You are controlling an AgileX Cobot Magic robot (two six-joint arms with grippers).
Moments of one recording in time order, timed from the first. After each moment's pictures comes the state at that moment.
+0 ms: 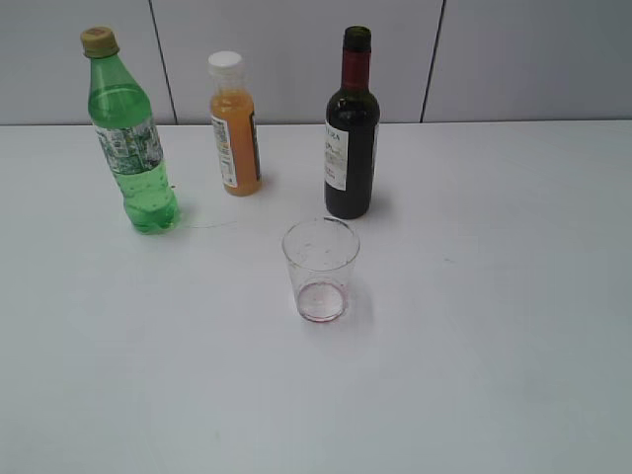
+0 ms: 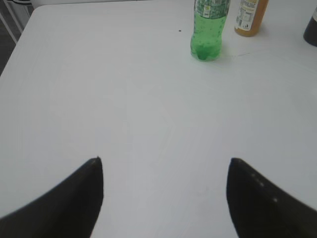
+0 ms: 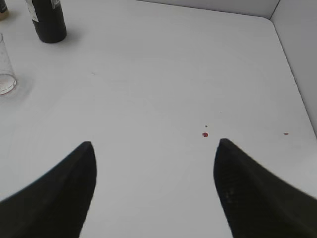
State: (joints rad) left arm -0.01 -0.01 -0.47 -0.17 1.09 0.11; right arm 0.08 0.00 -0.51 0.02 1.04 -0.13
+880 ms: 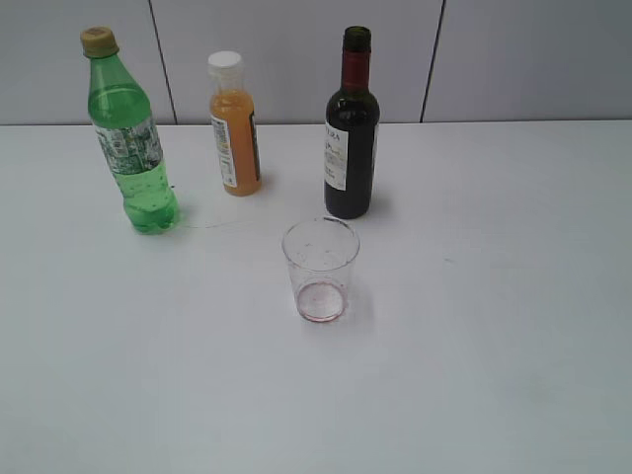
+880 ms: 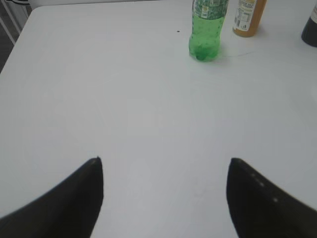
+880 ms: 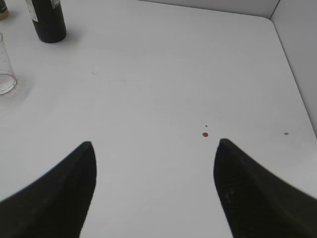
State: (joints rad) left arm -0.01 -0.01 -0.47 -0.18 1.09 0.11; right arm 0.08 0.00 -0.51 0.02 1.04 -0.13
